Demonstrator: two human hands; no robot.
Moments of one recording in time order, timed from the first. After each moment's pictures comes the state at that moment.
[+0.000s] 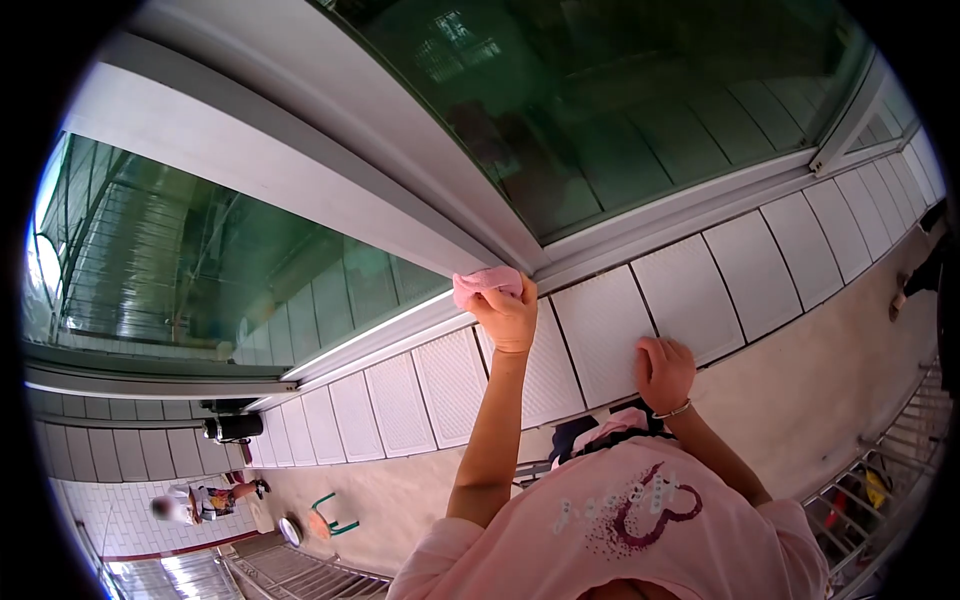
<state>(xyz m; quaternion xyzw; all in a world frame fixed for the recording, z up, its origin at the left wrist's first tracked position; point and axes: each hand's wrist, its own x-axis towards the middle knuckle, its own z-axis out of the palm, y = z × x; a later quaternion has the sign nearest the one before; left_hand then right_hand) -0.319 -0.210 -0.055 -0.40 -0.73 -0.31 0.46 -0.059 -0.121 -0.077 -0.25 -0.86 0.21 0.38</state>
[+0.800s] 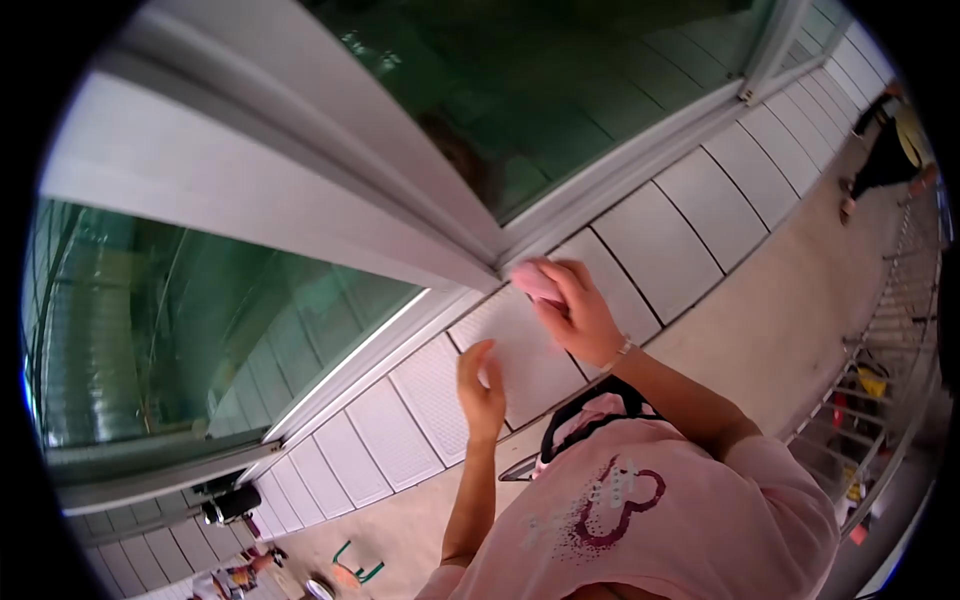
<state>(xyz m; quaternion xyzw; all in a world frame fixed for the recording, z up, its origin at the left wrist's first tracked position) -0.263 -0.324 -0.043 -0.35 -0.78 -0.50 -0.13 -0.155 -0.138 -0.021 -0.22 -0.76 0.46 0.39</state>
